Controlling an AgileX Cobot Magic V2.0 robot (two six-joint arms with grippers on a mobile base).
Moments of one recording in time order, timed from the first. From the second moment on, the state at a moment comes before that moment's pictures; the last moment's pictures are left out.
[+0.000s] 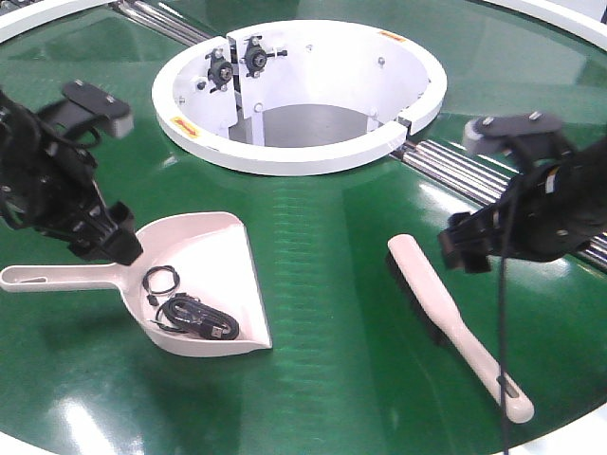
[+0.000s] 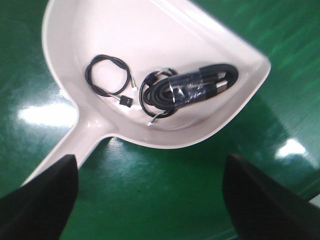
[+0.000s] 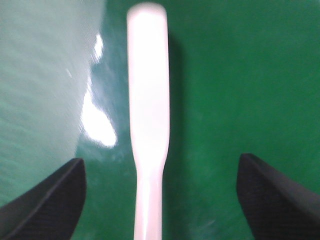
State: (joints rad) left arm -0.23 1.51 -1.41 -0.16 1.23 0.49; right arm 0.25 1.36 -1.13 0.00 0.92 0.02
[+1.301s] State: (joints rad) left arm -0.23 0.07 -0.17 -0.32 0.12 0.47; right arm 0.25 0.22 -0.27 -0.04 0.20 0.00
